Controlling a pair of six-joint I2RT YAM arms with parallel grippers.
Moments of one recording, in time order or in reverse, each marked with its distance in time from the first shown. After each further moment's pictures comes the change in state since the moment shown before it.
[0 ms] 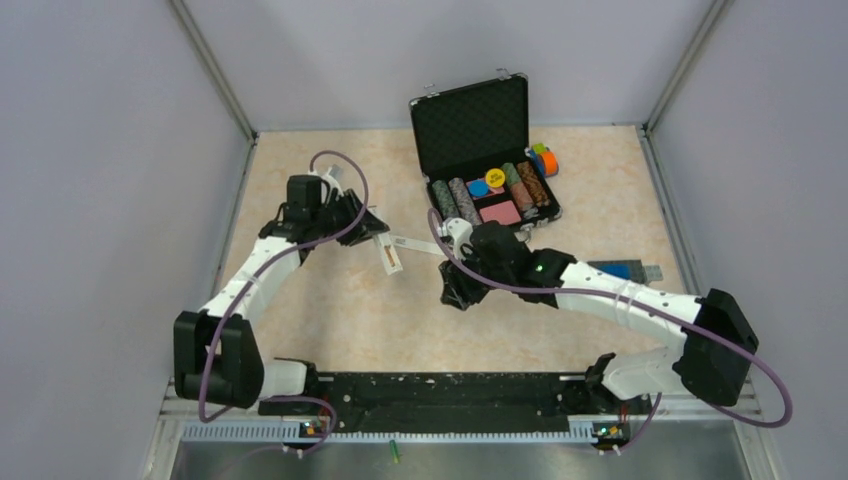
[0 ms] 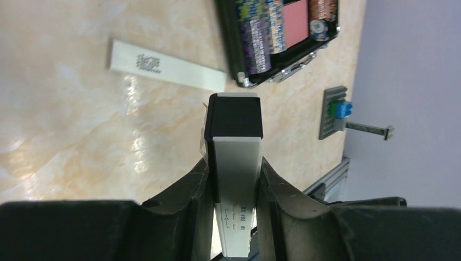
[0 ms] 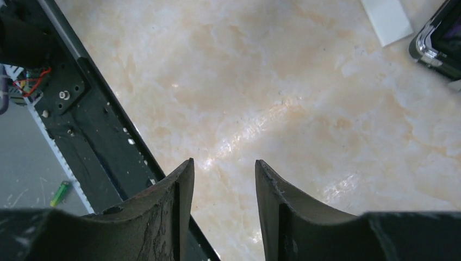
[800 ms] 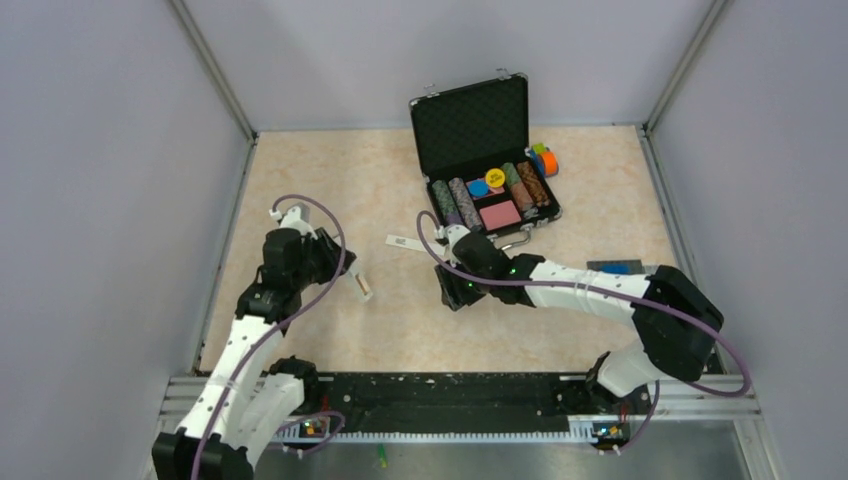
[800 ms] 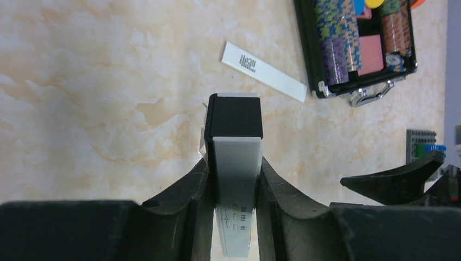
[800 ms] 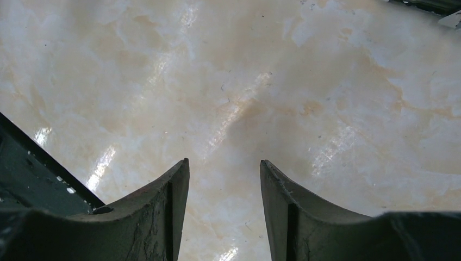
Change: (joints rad) left arm 0.000 -0.510 -0.340 -0.071 -0.379 0.130; right arm 0.010 0.189 -0.053 0.095 0.210 0.154
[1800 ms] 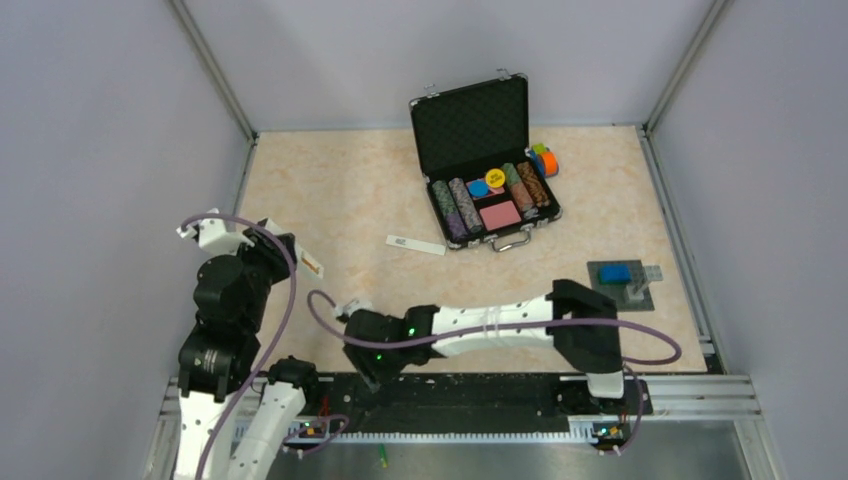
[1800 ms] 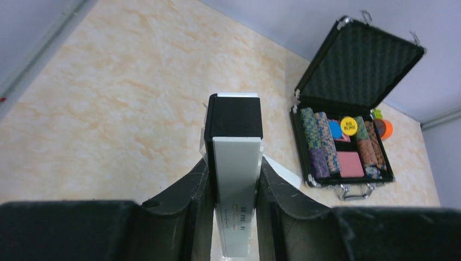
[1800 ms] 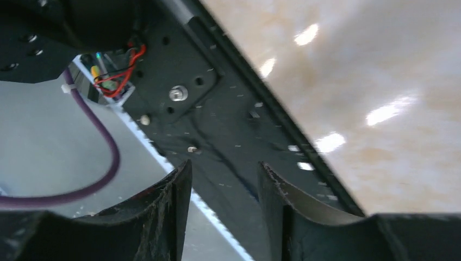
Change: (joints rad) left arm -0.001 -0.349 0.327 -0.314 -0.380 0.045; right arm 0.489 0.401 0.519 -0.260 -0.018 0.320
